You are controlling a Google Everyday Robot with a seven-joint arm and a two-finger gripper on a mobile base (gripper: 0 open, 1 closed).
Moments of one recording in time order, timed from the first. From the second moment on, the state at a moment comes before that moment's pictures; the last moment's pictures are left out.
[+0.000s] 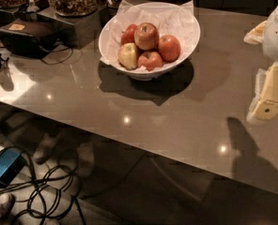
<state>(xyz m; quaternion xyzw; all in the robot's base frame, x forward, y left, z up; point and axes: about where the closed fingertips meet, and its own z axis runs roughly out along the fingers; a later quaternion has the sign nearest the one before) 0.438 -0.217 0.976 -0.60 0.78 -0.03 0.16</state>
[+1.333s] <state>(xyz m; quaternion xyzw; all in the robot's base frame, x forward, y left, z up) 0.507 -0.184 0.998 -0.55 0.82 0.00 0.16</state>
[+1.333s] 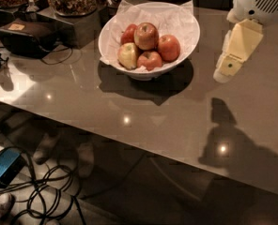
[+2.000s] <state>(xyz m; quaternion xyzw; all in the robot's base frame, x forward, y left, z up) 0.527 -0.157 1.015 -0.55 0.81 -0.01 0.20</state>
